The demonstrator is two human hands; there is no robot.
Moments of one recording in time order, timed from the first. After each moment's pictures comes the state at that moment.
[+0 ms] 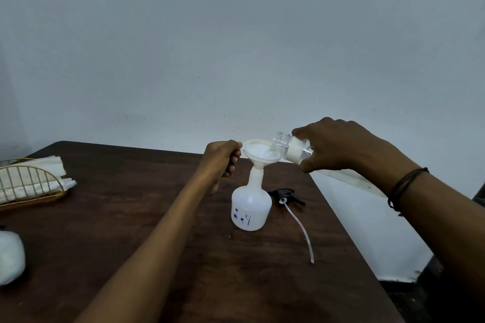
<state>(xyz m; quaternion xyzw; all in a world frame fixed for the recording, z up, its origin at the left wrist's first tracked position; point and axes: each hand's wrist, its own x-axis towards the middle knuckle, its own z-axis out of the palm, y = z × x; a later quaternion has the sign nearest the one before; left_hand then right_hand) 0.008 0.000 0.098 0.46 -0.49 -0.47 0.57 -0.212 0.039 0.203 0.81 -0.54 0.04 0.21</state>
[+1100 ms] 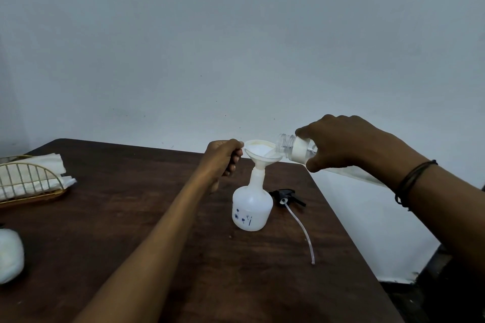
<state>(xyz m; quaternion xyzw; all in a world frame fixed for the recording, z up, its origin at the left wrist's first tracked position) 0.012 -0.002 0.098 0.46 -0.50 -0.47 0.56 -0.205 0.041 0.213 0.80 -0.54 -0.02 0.25</state>
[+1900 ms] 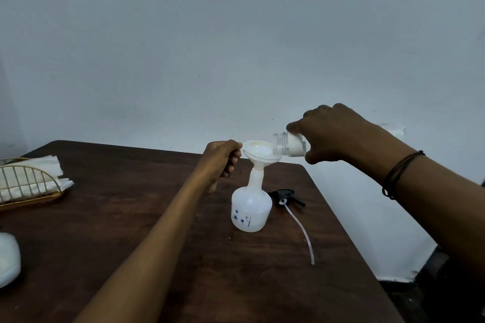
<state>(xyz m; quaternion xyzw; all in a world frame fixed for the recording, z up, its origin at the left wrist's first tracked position) 0.014 -0.006 0.097 0.45 -0.51 -0.47 0.56 -0.189 0.044 0.221 0.78 -0.52 -0.07 0.33</state>
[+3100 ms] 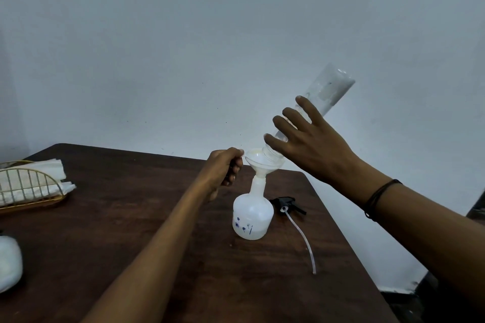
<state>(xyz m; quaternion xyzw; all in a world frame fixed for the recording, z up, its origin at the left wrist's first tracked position) 0.019 -0.009 0.093 0.45 -0.52 -0.48 0.54 -0.193 0.010 0.179 0.72 -0.28 0.03 0.64</state>
